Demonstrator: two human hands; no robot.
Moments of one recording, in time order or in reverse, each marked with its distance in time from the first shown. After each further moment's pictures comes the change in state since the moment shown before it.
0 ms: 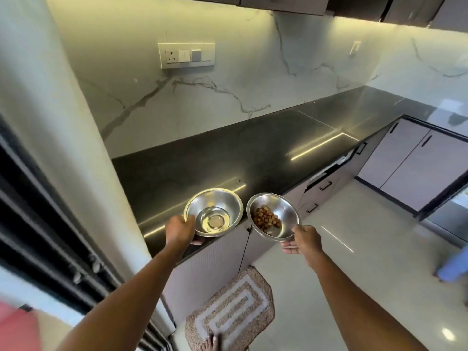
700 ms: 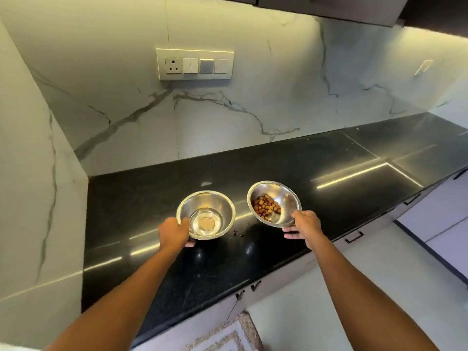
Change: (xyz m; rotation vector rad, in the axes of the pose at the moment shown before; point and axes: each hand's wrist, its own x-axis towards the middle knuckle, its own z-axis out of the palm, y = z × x) left_hand 0.195 0.099 0.087 0.044 0.228 -0.093; right_hand 0.271 -0.196 0.057 -0.134 -0.195 -0.030
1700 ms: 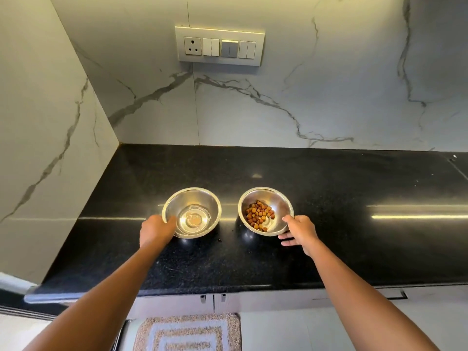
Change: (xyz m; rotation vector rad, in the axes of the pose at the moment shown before) left_hand -0.019 0.007 0.089 0.247 0.421 -0.269; right_hand 0.153 -0.027 -0.027 -0.355 -0.404 -0.065
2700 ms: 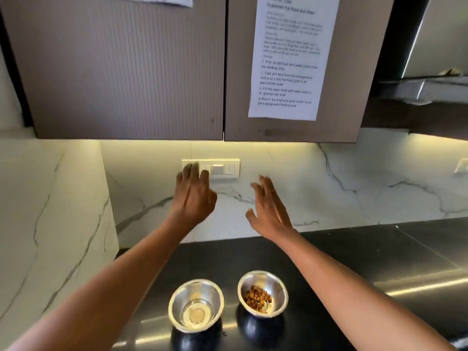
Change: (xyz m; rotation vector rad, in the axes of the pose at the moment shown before) left_hand -0.076 0.234 -0.187 0.354 0.661 1.176; right_hand -0.179 -0.225 -0.001 -0.772 0.619 -1.183
